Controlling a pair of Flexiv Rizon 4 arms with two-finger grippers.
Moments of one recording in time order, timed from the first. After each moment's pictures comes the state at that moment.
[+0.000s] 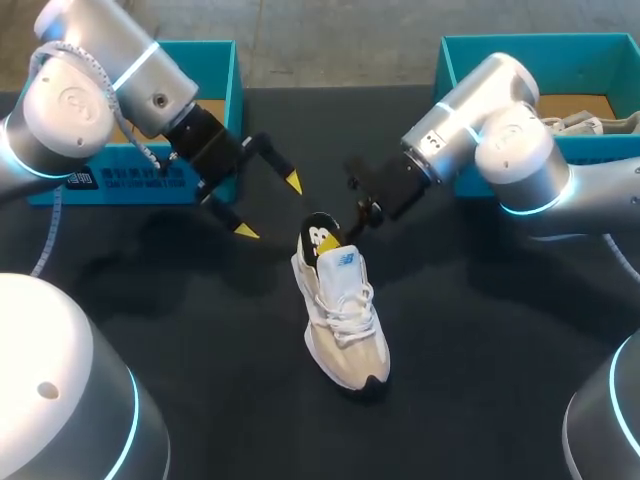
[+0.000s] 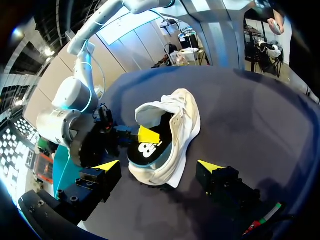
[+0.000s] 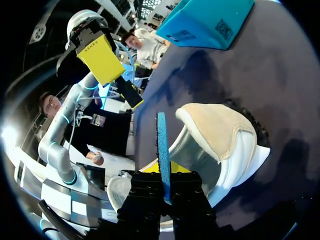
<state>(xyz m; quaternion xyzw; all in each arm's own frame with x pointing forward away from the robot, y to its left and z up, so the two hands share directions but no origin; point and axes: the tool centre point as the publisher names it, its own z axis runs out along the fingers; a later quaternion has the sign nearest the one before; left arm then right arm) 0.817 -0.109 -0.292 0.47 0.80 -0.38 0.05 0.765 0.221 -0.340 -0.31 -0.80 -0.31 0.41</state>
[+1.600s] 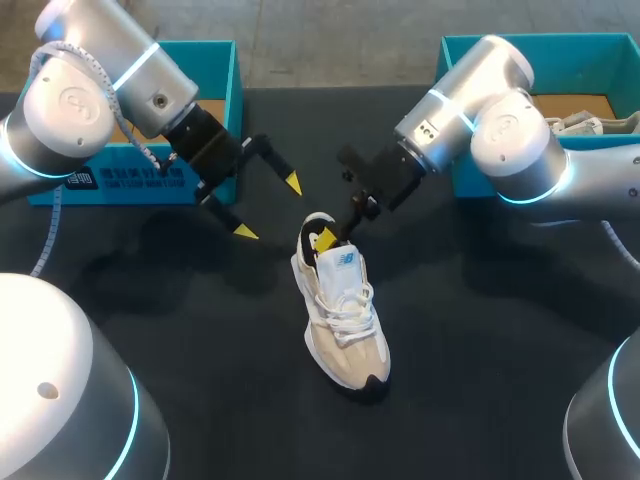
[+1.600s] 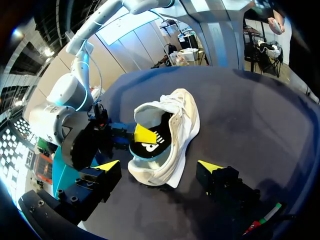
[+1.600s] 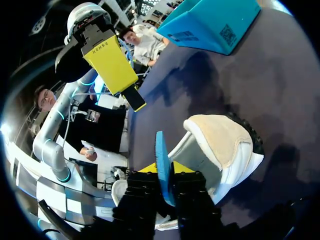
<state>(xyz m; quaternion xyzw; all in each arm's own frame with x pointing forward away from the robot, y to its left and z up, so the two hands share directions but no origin) 0.817 -0.107 -0.294 0.47 0.80 -0.38 0.05 0.772 0.223 -0.333 -0.30 -0.82 -0.30 0.38</state>
